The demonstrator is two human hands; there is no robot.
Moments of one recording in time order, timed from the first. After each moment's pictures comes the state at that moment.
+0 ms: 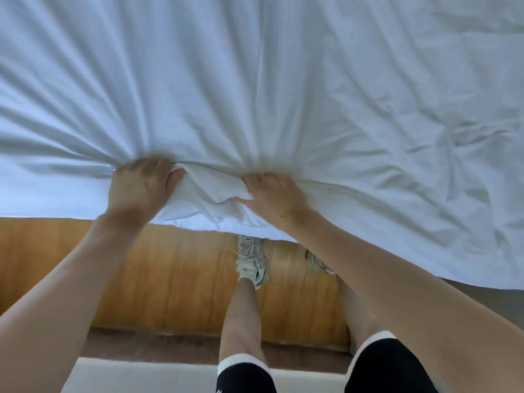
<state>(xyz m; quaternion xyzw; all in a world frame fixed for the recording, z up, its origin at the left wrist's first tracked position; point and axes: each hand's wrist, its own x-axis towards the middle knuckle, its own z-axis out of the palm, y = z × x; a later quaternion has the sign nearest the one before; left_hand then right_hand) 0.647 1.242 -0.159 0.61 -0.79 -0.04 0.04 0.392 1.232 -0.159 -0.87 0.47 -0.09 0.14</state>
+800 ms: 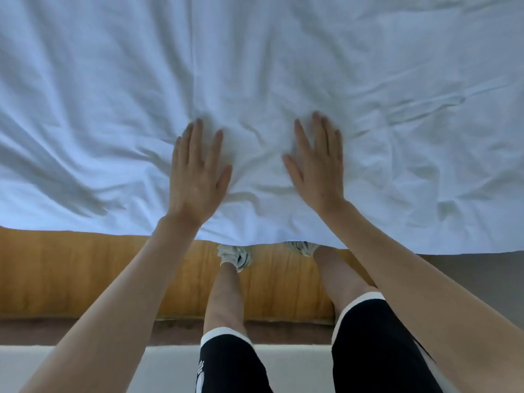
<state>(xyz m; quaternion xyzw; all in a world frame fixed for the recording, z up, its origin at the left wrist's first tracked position) 0.489 1.253 -0.144 0.61 -0.78 -0.13 0.11 0.247 1.234 -0.143 -0.77 0.64 -0.02 0.10</state>
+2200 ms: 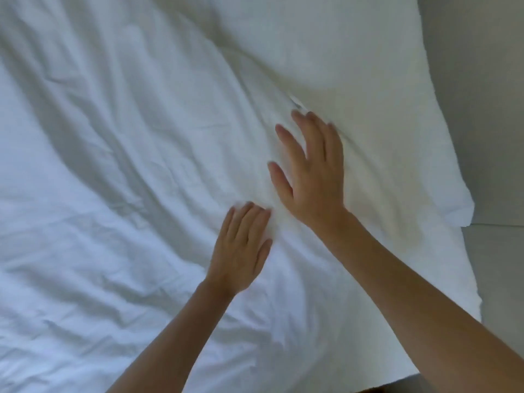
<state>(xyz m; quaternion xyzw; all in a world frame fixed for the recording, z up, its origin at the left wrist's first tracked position) -0.071 1.072 -0.125 0.43 -0.87 -0.20 0.15 -0.240 1.008 -0.051 -0.71 0.66 -0.24 -0.06</state>
